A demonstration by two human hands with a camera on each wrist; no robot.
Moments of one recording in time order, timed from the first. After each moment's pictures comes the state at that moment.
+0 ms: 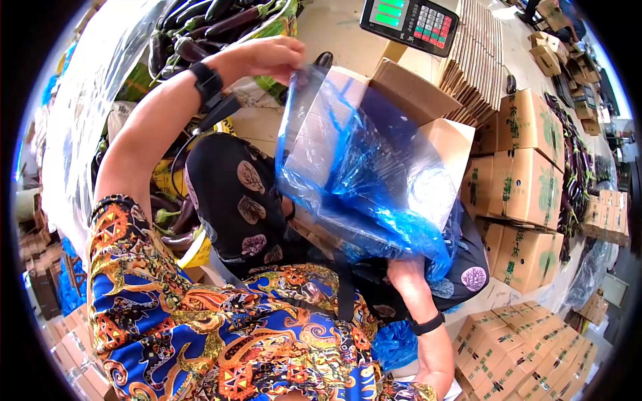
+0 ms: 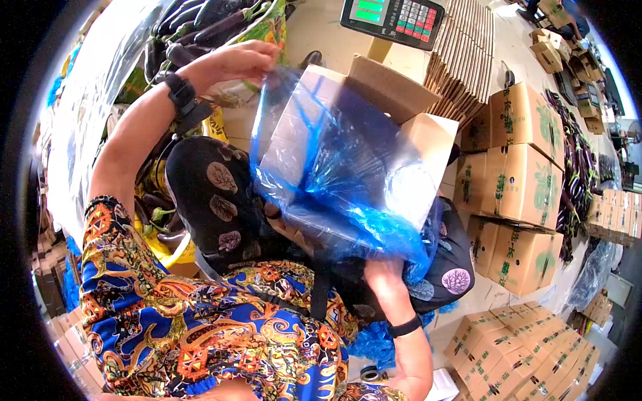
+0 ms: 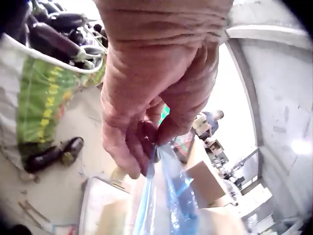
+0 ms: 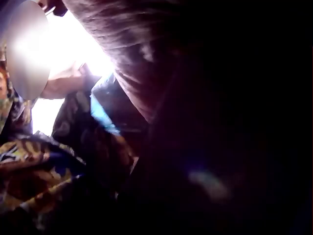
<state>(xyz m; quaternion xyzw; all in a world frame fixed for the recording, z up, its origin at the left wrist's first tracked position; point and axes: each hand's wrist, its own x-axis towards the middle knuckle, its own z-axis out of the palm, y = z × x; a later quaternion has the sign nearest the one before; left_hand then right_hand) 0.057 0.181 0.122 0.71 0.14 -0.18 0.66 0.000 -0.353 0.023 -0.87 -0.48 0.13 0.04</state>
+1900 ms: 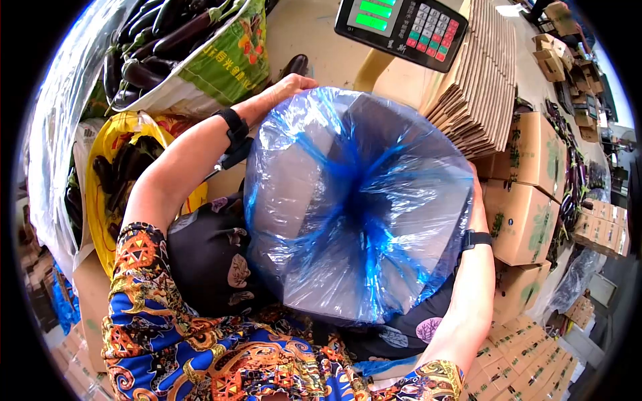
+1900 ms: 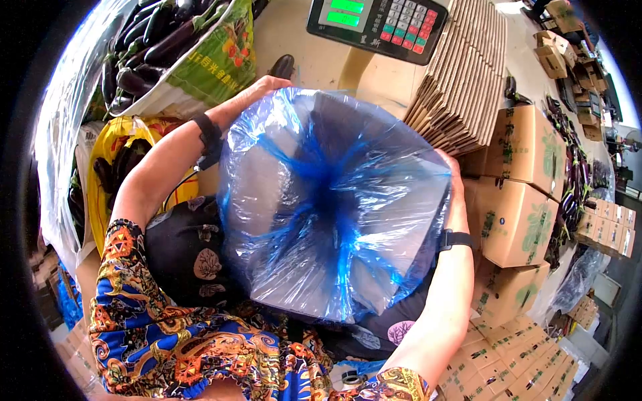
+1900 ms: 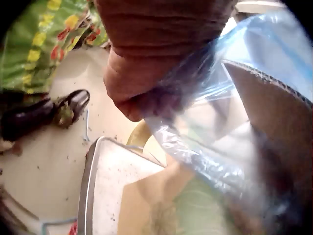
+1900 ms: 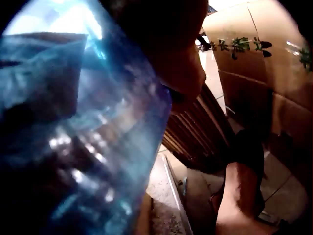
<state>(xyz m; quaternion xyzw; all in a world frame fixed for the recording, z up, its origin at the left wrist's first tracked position) 0.135 0.150 -0.020 0.76 0.11 -0.07 0.64 0.284 -0.270 0.056 -0.70 0.06 0.31 0.64</state>
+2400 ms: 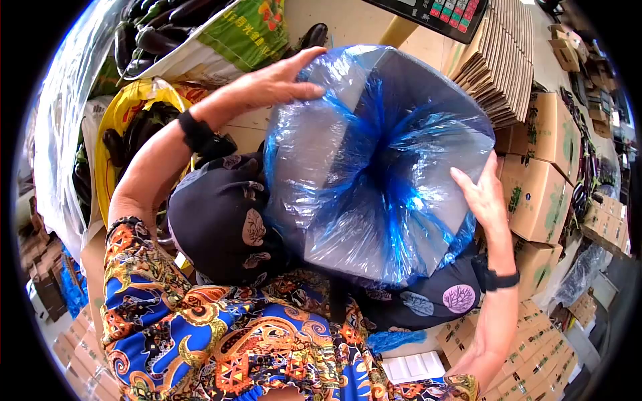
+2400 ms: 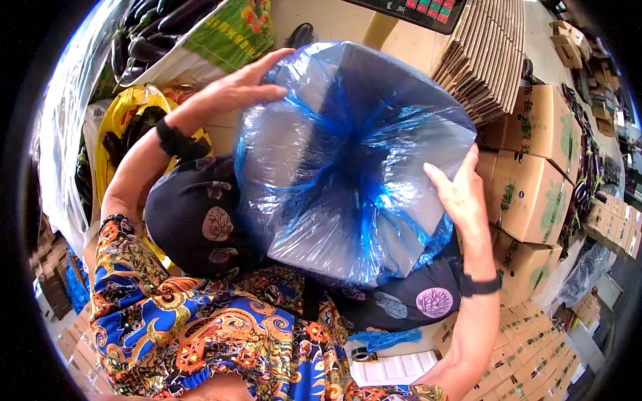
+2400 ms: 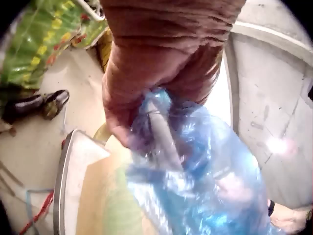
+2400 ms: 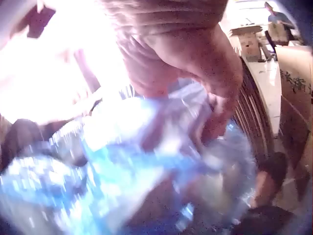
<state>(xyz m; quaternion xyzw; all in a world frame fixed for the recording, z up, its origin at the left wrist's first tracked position) 0.050 0.127 0.068 0.81 0.06 -0.08 0.57 0.214 -0.272 0.118 -0.93 -0.20 0.24 0.18</state>
